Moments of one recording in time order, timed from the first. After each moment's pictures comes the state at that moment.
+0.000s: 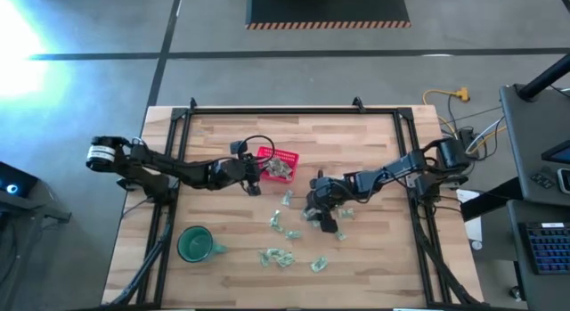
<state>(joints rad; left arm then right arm) 0.03 1.39 0.52 0.39 -0.53 0.26 0.08 1.75 0.75 0.20 -0.22 0.08</state>
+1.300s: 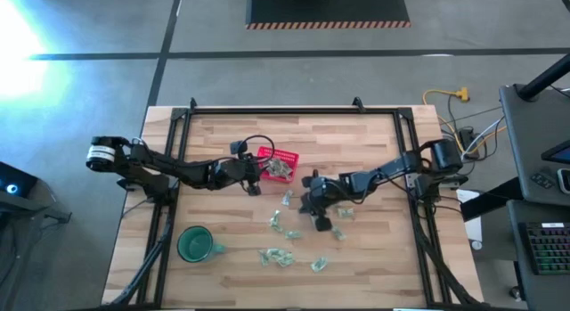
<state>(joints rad) 0.03 1.39 0.52 0.39 -0.53 0.27 0.08 1.80 0.81 0.24 -0.13 -0.10</state>
